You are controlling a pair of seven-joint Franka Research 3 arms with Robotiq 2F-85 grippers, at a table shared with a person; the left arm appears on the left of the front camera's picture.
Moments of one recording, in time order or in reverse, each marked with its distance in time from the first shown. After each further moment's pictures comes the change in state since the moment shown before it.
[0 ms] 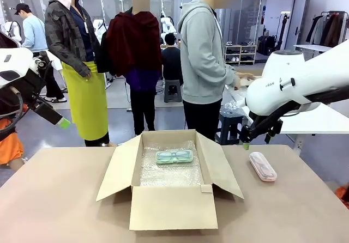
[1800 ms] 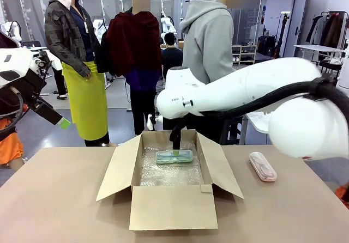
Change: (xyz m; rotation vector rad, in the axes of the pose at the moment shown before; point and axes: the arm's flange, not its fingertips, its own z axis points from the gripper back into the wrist) left arm 0.000 0.000 0.000 0.000 0.000 0.000; right arm 0.176 0.249 -0.075 0.097 0.048 1.231
